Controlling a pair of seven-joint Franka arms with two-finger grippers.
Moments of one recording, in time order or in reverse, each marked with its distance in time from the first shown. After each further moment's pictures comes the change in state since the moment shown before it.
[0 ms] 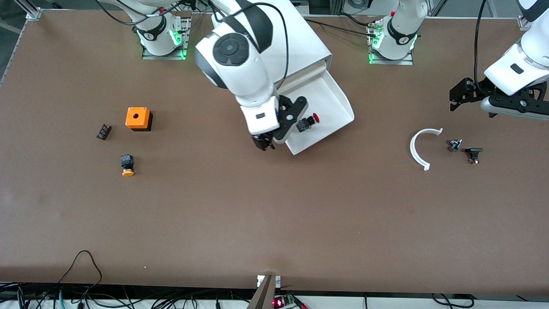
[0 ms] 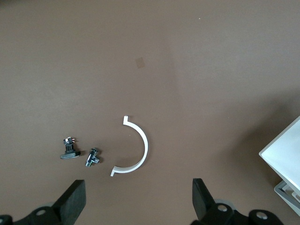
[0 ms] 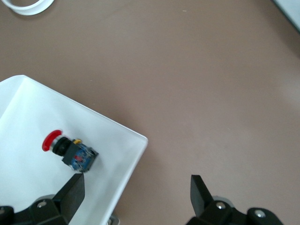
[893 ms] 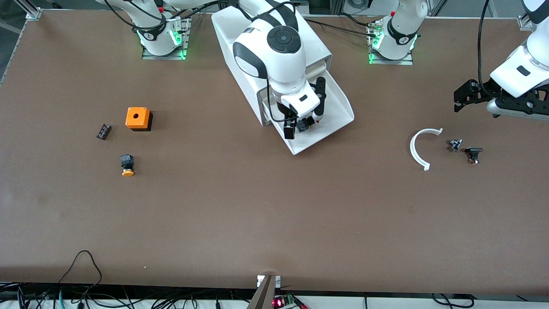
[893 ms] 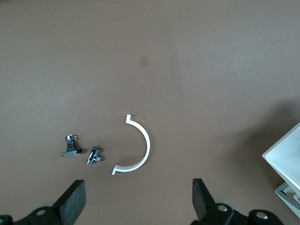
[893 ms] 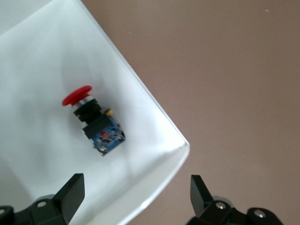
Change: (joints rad) left arm 0.000 0.003 0.015 0.000 0.000 0.000 -0.007; right arm 0.118 0.051 0.003 0.006 -0.187 -0.072 -0.266
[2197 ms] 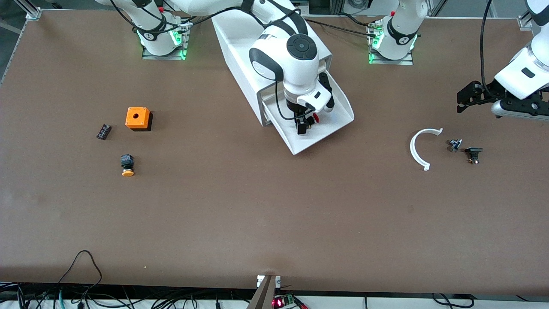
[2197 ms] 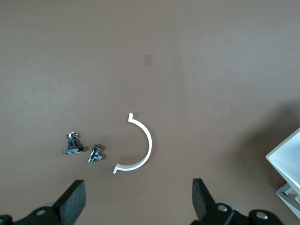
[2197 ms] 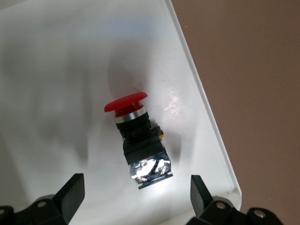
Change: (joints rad) left arm -0.001 0.008 0.019 0.000 0.000 0.000 -0.002; right arm 0.047 0.067 0.001 0.003 -0.022 0.003 -0.183
